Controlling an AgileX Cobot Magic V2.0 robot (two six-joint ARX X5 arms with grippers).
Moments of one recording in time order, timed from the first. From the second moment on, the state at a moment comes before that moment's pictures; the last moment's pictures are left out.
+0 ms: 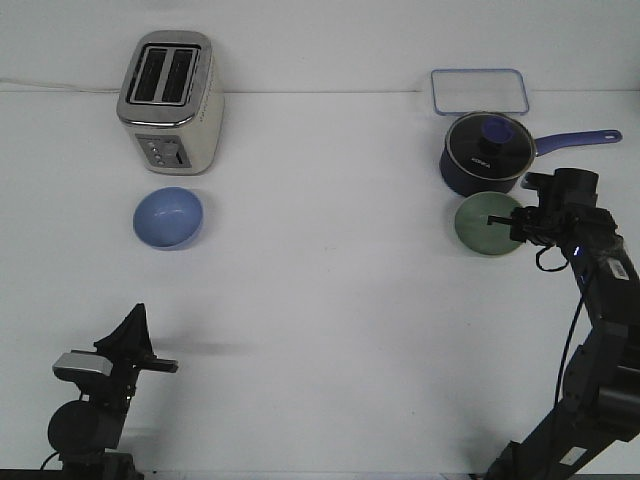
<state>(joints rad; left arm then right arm) -0.06 0.00 0.03 0.17 0.05 -0.12 -0.25 1.79 1.38 -0.60 -0.15 0.01</state>
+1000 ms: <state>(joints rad) -0.06 0.00 0.03 0.17 0.05 -0.12 0.28 1.57 1.35 -0.72 -0.34 0.10</state>
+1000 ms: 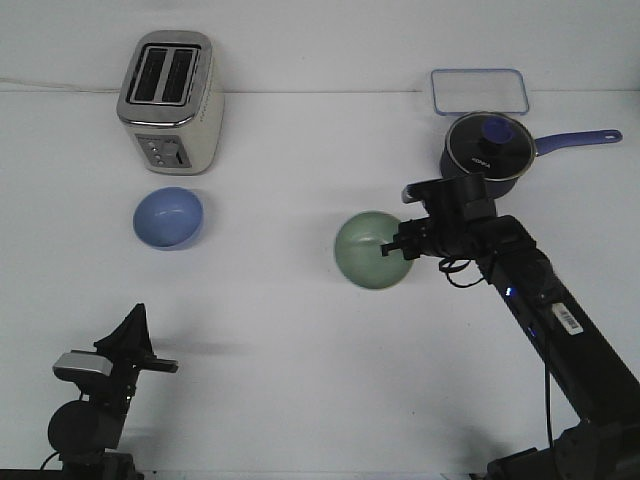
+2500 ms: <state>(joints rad) -0.06 0.00 0.03 0.17 0.05 -0.12 0.54 1.79 1.26 -0.59 -0.34 0.16</state>
